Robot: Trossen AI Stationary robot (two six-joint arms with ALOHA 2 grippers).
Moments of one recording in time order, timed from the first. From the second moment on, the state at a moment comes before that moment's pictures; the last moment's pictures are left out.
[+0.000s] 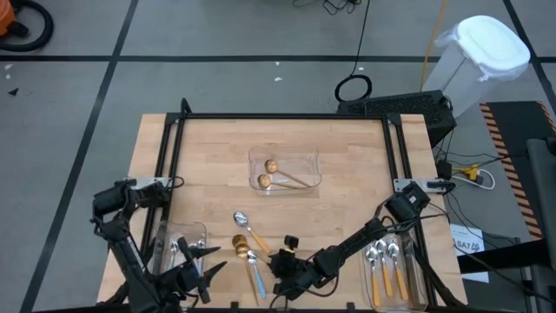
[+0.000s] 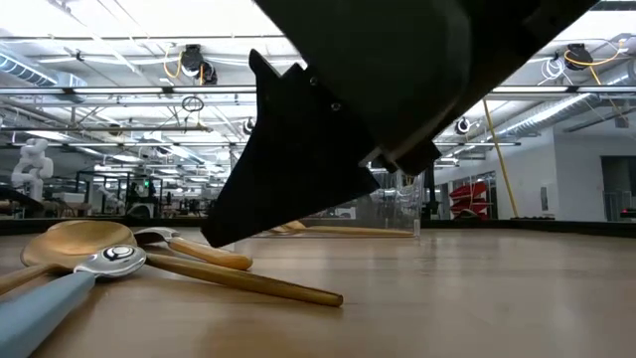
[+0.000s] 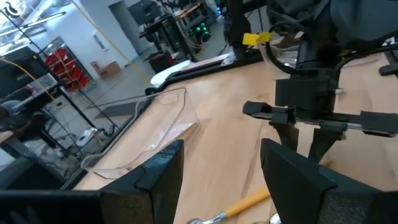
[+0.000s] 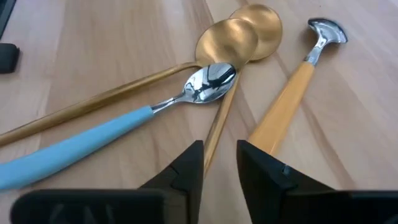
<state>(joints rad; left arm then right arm) -1.13 1.91 1.43 -1.47 -1.35 -1.56 0.59 2.23 1.47 -0.11 0.63 0.56</state>
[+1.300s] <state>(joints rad) -1.09 1.91 1.43 -1.46 -1.35 -1.55 0.54 2.27 1.47 -0.17 0.68 0.64</state>
